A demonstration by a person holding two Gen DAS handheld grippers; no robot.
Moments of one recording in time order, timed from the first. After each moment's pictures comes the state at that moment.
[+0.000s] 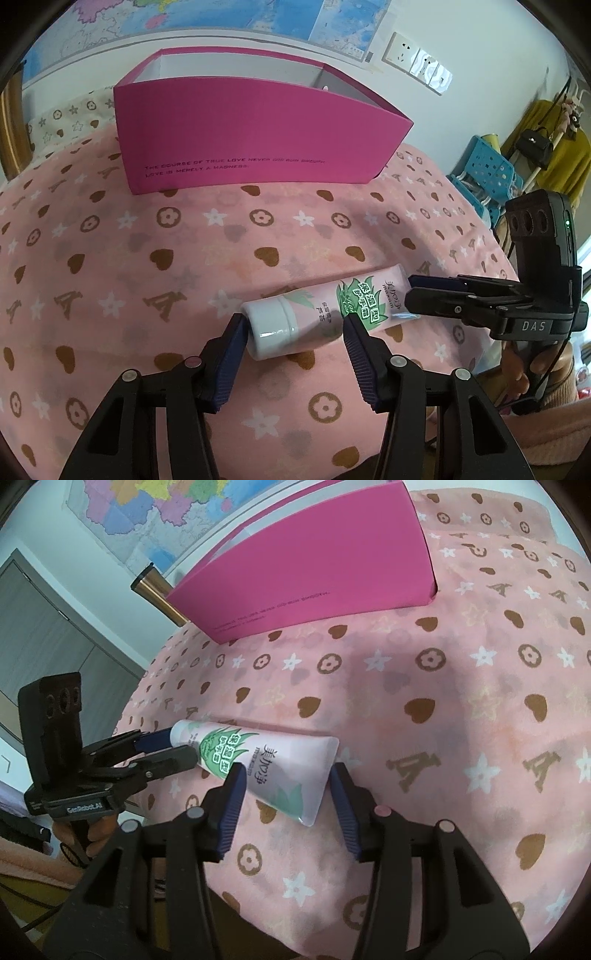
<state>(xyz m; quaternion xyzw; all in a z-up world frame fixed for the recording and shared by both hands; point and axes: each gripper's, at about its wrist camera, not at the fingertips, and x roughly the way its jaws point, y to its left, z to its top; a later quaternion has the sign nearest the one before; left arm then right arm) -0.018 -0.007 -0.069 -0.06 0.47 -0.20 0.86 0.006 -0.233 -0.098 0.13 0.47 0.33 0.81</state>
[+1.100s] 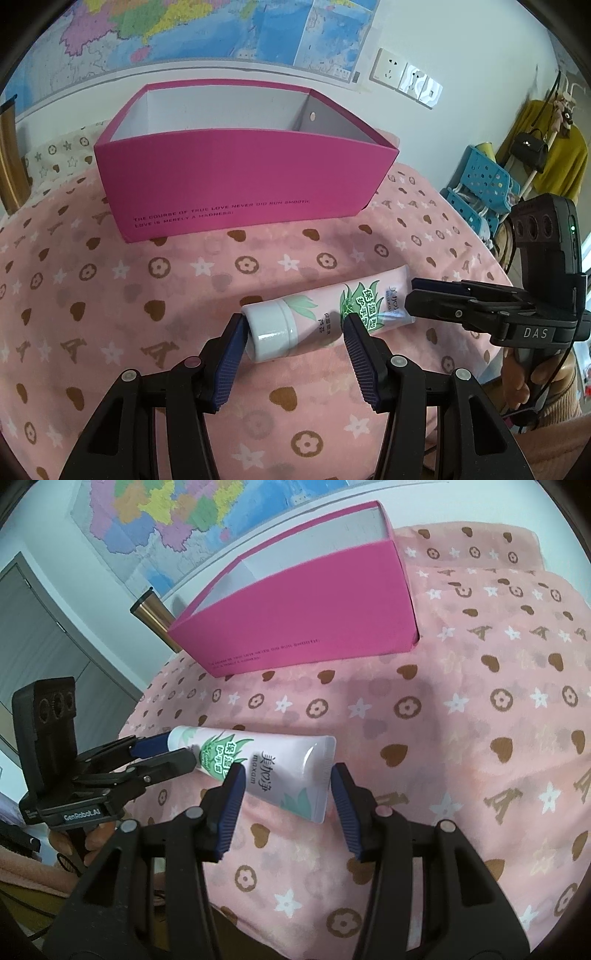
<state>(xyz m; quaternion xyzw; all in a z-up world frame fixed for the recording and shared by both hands) -0.004 -0.020 -0.046 -0.04 0.43 -0.20 0.88 0.010 -0.247 -0.075 0.13 0.43 0.31 0.83</state>
